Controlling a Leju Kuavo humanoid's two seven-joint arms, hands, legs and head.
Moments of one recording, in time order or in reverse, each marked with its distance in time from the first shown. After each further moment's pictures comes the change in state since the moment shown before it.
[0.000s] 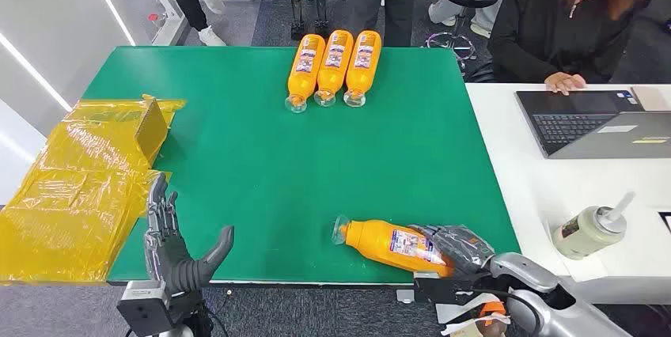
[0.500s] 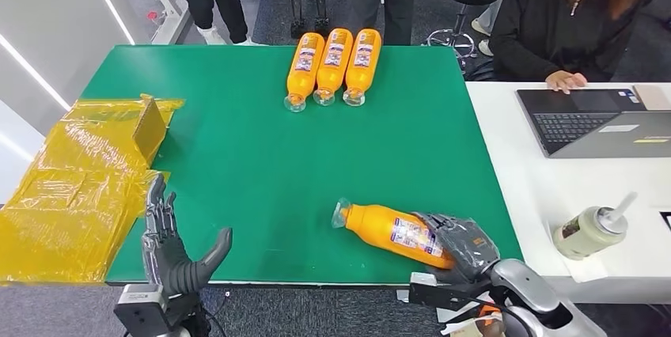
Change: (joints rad) left arm 0.008 0.000 0.015 -0.010 -0.005 -0.022 -0.010; right arm 0.104 0.093 -0.174 -0.112 0.254 -0.230 0.001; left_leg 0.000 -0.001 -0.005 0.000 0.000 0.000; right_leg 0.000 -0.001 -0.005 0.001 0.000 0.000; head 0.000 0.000
